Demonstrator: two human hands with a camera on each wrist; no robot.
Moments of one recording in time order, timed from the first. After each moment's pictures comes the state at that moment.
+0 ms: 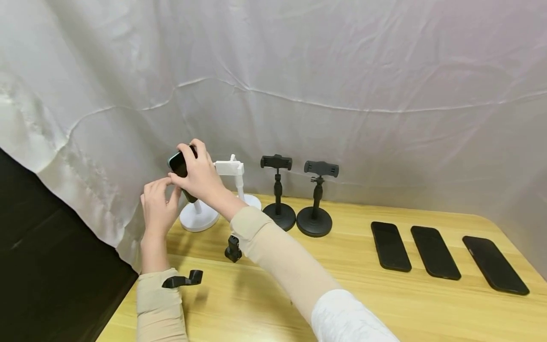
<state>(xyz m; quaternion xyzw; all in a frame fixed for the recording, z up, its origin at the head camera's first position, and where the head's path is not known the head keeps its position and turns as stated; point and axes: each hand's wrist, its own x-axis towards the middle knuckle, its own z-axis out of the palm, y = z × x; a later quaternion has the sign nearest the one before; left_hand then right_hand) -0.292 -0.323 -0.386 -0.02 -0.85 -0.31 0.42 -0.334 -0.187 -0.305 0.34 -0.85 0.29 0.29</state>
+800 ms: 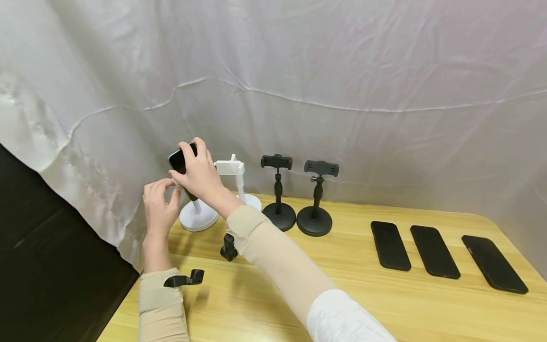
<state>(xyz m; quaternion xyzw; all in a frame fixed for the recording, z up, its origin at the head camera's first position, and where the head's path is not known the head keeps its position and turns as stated) -0.297 -0.323 -0.392 -0.08 -0.80 -0.34 0.49 -0.332 -0.191 -0.304 0.33 -0.85 0.27 0.31</state>
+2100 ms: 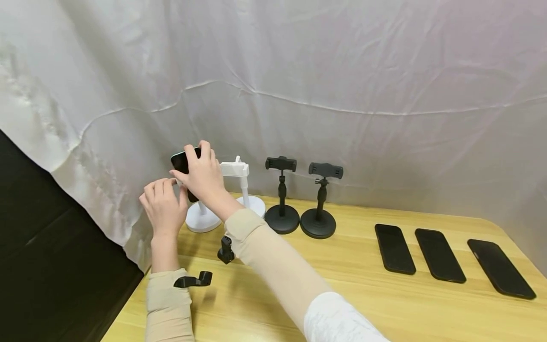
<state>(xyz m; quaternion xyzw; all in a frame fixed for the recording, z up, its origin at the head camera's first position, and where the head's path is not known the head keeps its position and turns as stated) -0.297 -0.316 -0.393 0.01 -0.83 -0.14 0.55 -0.336 -0.204 -0.310 0.25 -0.87 0.20 0.37</state>
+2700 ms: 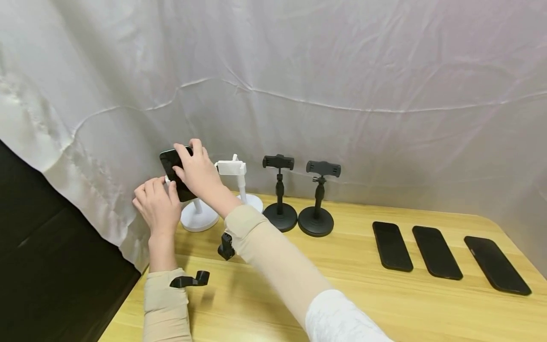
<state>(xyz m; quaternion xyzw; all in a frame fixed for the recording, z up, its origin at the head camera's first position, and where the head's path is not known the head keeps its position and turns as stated) -0.297 -0.314 -0.390 0.08 -0.83 -0.21 0.52 -0.339 -0.200 -0.301 0.31 -0.87 0.20 0.31</state>
